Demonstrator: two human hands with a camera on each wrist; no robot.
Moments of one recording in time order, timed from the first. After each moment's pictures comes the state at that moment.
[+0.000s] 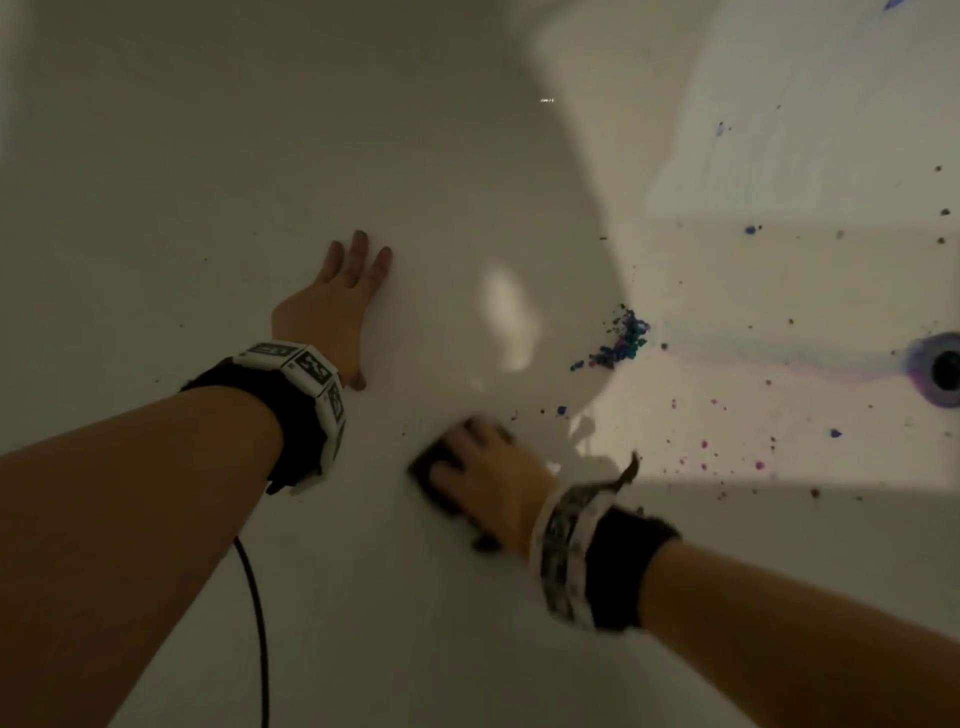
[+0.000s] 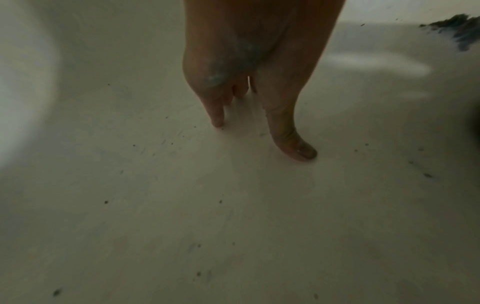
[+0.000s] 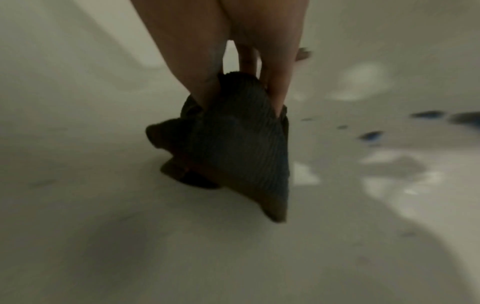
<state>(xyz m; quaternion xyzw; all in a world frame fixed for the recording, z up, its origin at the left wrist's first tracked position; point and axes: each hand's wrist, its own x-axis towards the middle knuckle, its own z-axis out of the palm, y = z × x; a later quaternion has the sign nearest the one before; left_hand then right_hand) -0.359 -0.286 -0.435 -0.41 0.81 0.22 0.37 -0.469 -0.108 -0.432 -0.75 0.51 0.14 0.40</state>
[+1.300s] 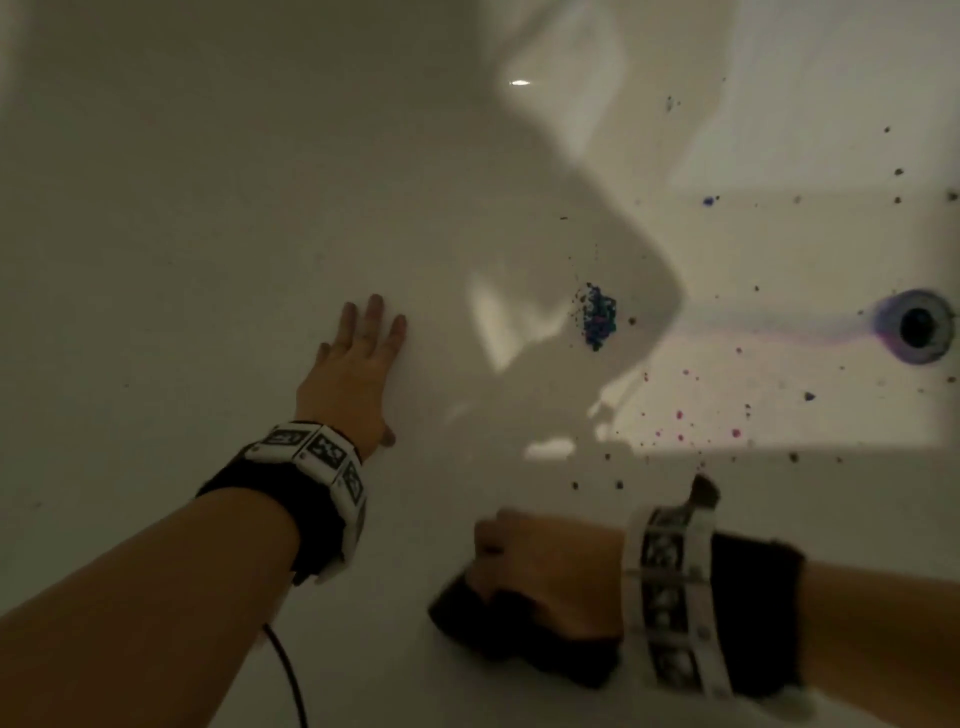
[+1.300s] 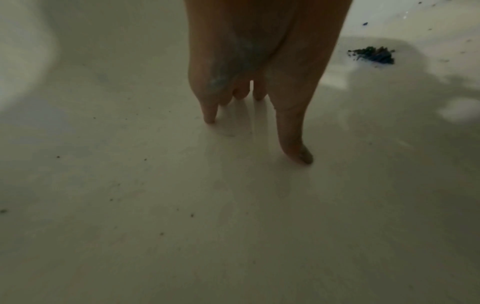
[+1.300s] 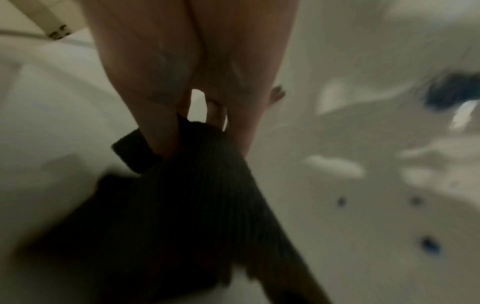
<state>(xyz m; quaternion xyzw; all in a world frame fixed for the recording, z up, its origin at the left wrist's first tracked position) -0.359 -0.209 -0.447 -0.38 0.83 0.24 0.34 -0.494 -0.050 -0.385 -0.70 0.40 0.15 0.57</state>
